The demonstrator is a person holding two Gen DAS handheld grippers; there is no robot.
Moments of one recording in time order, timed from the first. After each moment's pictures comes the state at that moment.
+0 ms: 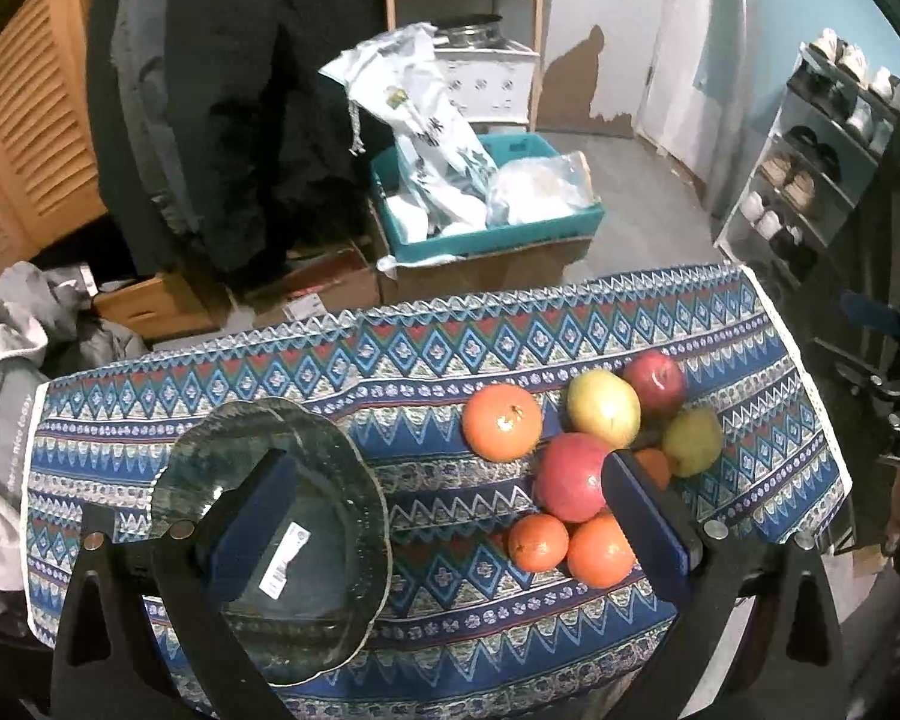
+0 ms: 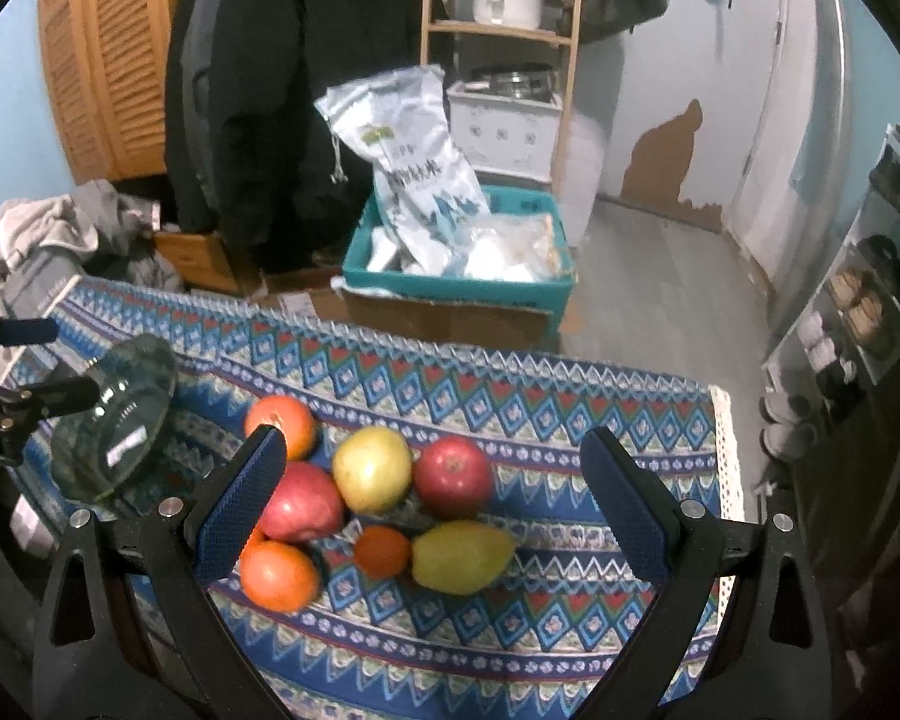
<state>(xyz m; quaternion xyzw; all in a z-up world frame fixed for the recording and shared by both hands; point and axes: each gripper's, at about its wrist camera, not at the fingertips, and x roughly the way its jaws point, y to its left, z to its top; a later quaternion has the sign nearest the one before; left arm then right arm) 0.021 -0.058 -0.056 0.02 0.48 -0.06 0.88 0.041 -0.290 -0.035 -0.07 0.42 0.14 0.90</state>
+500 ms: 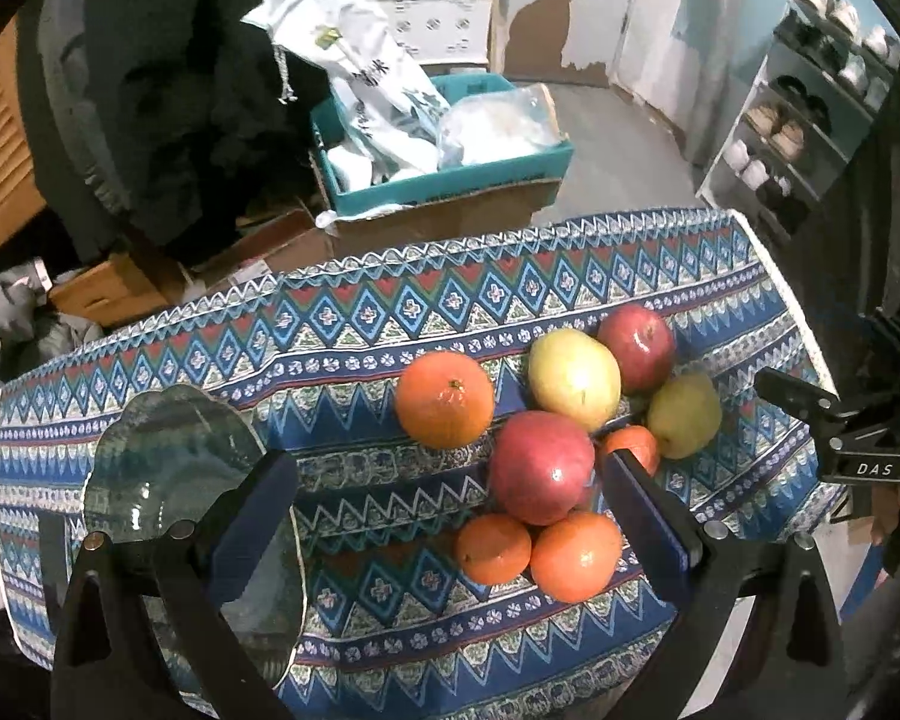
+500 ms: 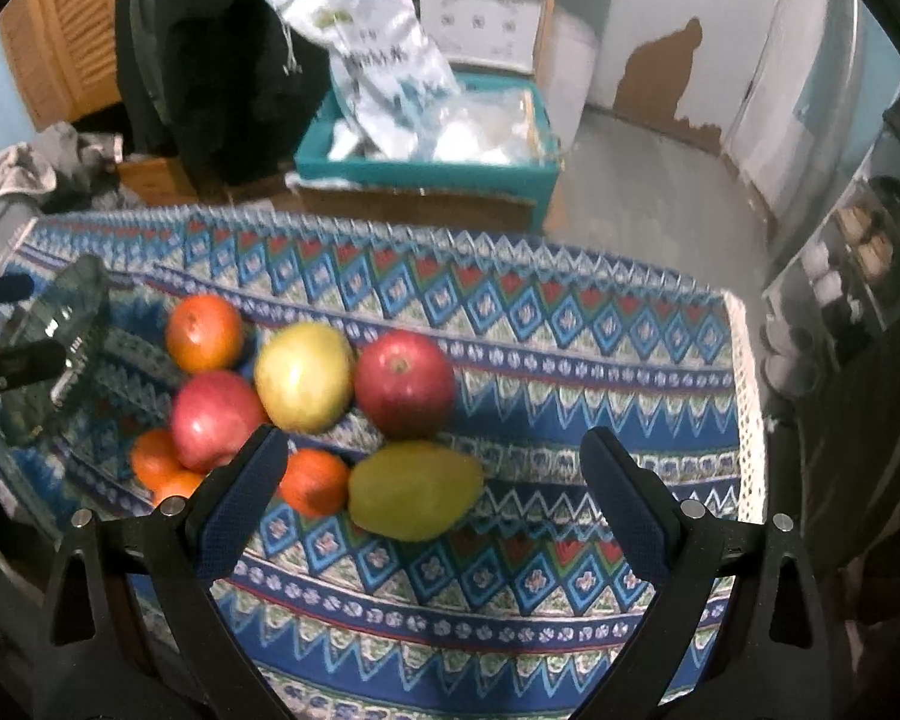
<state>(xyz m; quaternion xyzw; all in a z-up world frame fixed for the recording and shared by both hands) 0.048 -0.100 -0.105 0.04 0.52 -0.09 0.85 0.063 -0.317 -0.112 -0.09 0.51 0.11 0.85</state>
